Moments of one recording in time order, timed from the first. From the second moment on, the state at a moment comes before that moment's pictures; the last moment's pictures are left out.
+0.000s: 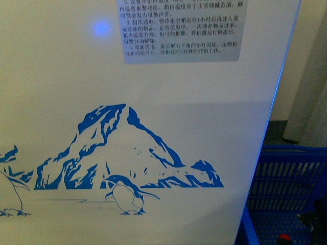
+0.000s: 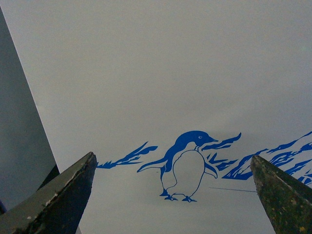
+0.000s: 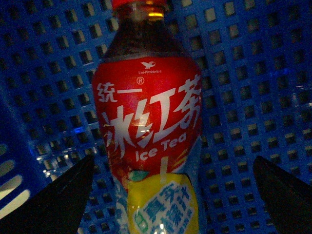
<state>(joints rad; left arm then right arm) 0.00 0.00 0.01 0.00 0.00 0.00 -0.12 2.78 1.20 0.38 0.03 0.24</state>
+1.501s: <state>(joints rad) 0.00 0.00 0.01 0.00 0.00 0.00 -0.13 2.62 1.07 0.44 0.01 0.15</state>
